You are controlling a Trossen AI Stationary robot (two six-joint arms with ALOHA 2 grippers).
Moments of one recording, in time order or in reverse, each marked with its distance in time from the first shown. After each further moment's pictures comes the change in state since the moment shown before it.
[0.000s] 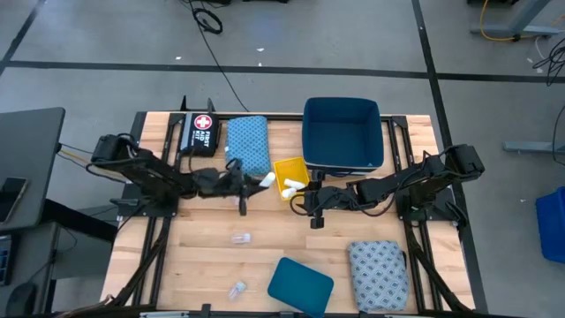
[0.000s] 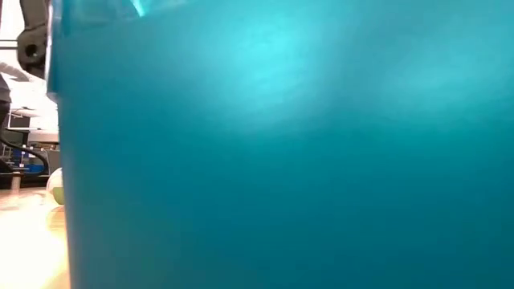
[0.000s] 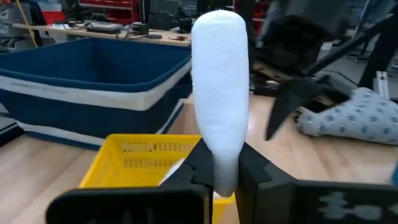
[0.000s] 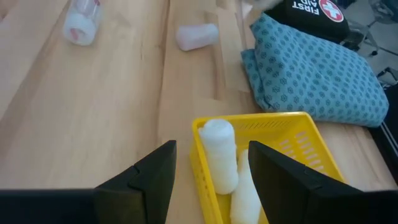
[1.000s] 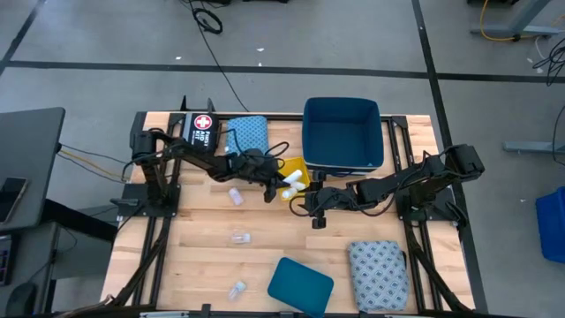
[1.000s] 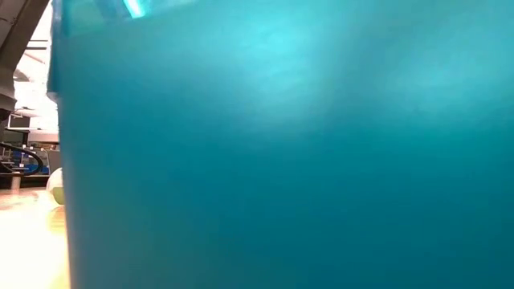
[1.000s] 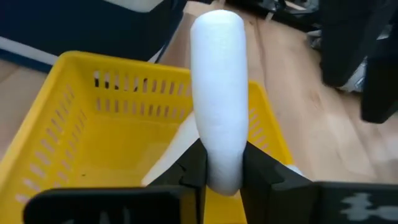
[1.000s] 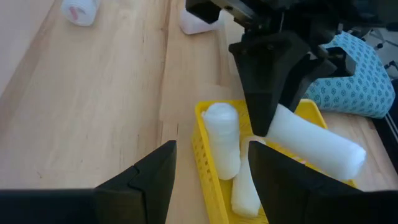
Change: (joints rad) left arm 0.243 0.324 0.413 -0.465 0.388 -0.128; right arm 0.000 0.000 0.000 -0.052 -0.002 0.001
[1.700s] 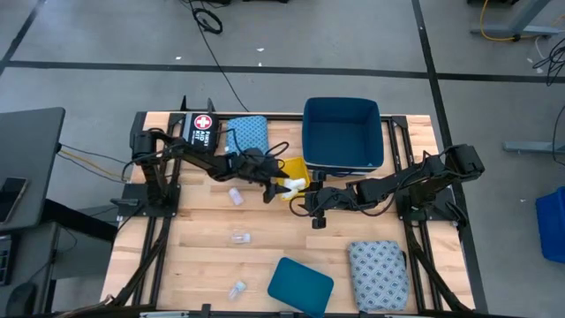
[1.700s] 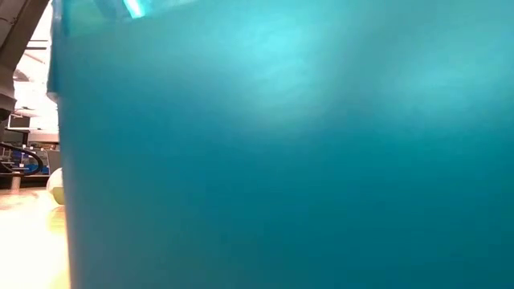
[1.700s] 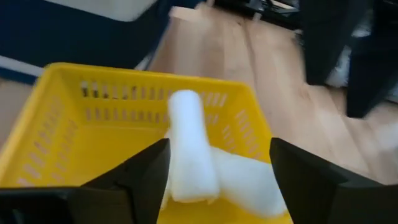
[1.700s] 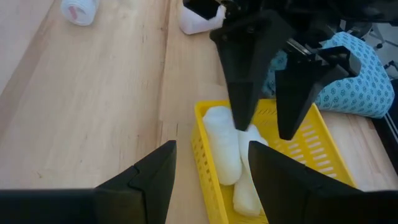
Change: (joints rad) left arm 0.000 -0.006 0.000 0.011 0.044 0.044; right arm 0.000 0.000 0.000 0.000 0.001 0.000
